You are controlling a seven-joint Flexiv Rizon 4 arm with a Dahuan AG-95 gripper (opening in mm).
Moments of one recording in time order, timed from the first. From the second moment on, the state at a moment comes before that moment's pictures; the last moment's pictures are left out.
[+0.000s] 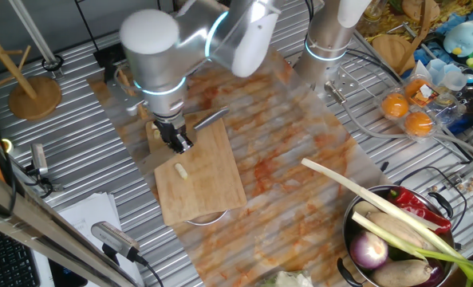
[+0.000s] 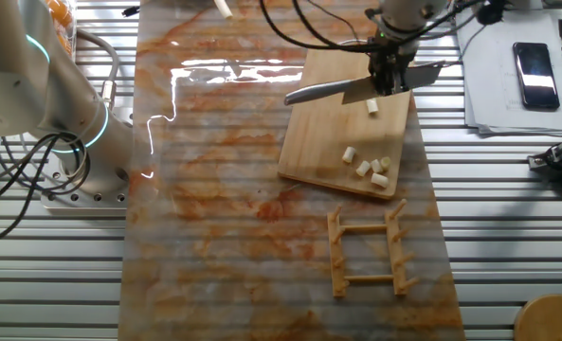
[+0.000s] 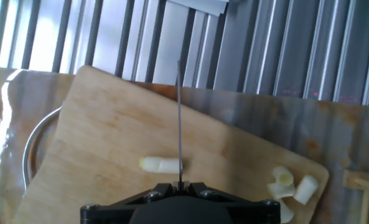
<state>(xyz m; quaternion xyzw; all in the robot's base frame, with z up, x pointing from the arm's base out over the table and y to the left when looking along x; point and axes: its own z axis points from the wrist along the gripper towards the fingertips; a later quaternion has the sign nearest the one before) 0.545 0.096 0.104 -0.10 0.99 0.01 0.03</state>
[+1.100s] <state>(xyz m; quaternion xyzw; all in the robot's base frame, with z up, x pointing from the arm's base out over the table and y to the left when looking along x) 0.554 0.128 0.074 -0.09 1.00 0.00 0.02</state>
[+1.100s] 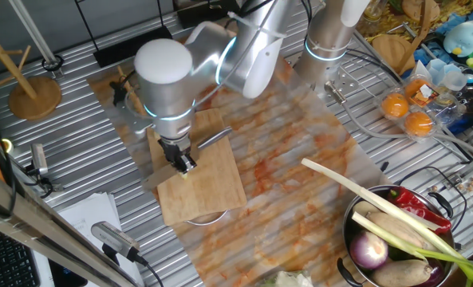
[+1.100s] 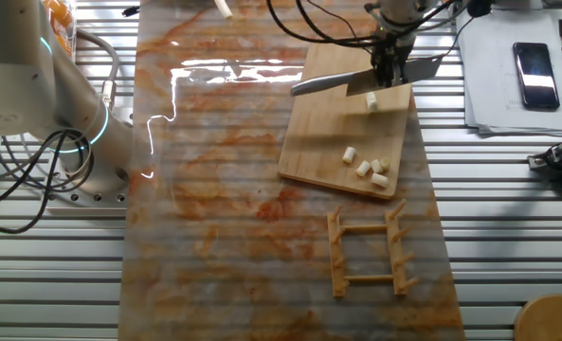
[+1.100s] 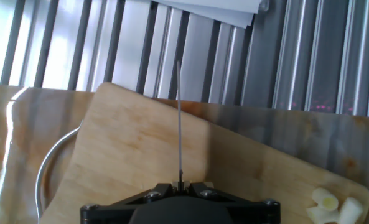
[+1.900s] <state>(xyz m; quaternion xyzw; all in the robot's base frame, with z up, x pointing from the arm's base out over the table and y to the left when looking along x) 0.556 0.117 0.065 -0.08 1.00 0.03 0.03</state>
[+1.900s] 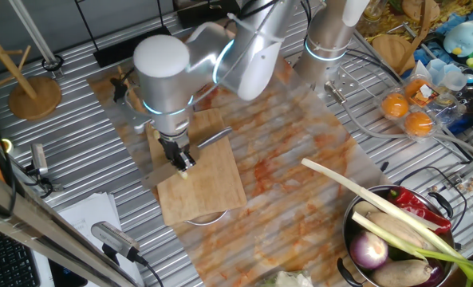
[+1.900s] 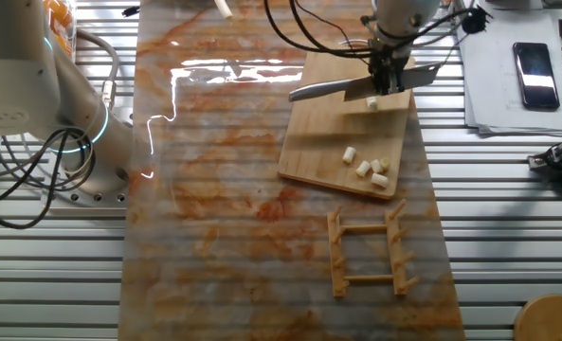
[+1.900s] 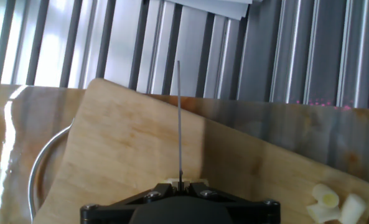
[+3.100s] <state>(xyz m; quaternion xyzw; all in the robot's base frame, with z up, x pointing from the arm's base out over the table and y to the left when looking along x) 0.551 0.119 0.072 -0.07 1.00 0.05 0.01</state>
